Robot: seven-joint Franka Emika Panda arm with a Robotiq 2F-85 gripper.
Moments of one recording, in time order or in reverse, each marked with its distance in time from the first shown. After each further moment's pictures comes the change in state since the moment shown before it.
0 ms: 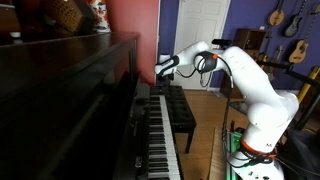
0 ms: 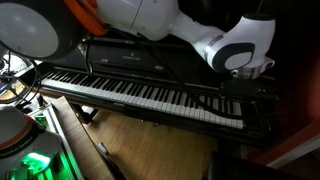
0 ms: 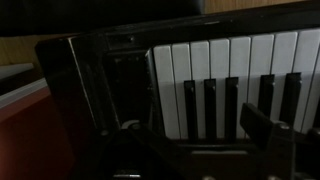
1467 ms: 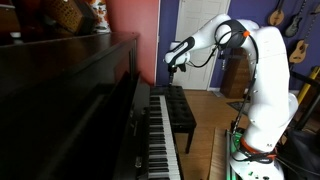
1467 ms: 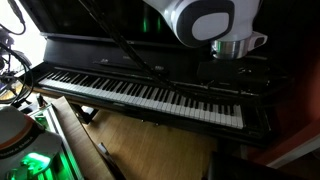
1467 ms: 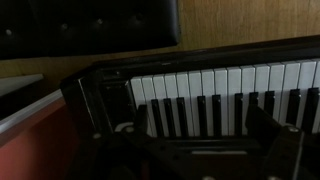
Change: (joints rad) arm 0.031 -0.502 -0.059 -0.584 0.000 0.088 -0.014
